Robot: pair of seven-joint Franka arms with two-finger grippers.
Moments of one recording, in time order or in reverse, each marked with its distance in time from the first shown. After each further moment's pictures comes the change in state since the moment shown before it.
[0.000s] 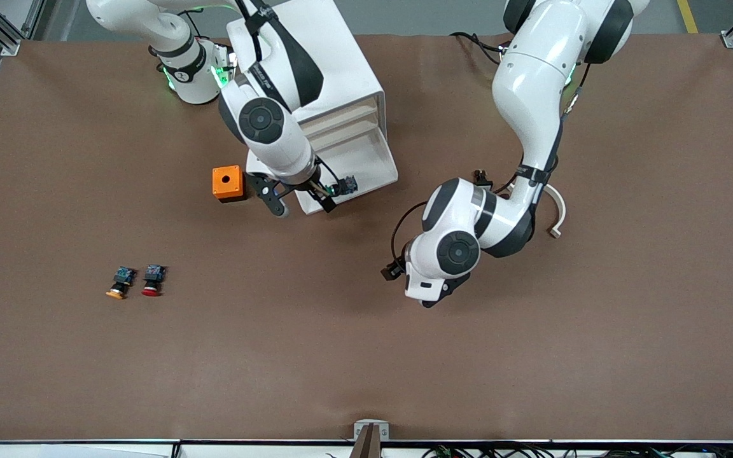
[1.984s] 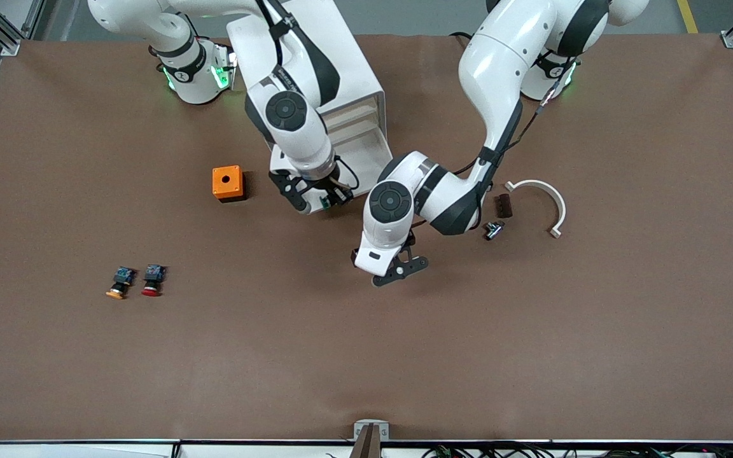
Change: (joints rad) left arm -0.118 0.000 -0.019 -0.024 0.217 0.142 0.000; right arm 0.052 0.037 -0.034 -0.014 -0.010 0.123 -0.066
